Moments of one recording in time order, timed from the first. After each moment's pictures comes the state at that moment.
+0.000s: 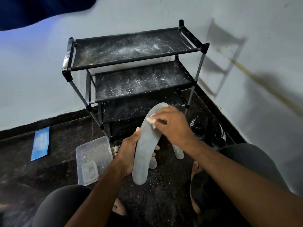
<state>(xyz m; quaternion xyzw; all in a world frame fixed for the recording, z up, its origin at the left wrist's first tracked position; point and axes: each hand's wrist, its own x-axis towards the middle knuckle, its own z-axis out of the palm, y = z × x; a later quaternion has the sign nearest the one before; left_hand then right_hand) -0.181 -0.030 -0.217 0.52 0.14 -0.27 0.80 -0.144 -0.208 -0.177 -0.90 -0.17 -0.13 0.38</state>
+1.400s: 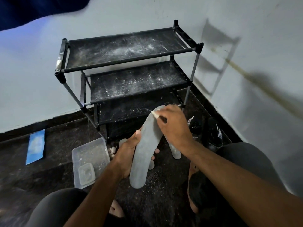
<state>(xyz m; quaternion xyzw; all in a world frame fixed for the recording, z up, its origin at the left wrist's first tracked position) -0.182 -0.030 -0.224 0.54 0.06 -0.30 0.79 -0.145 -0.215 -0.180 -0.93 -0.07 -0.17 0.32</state>
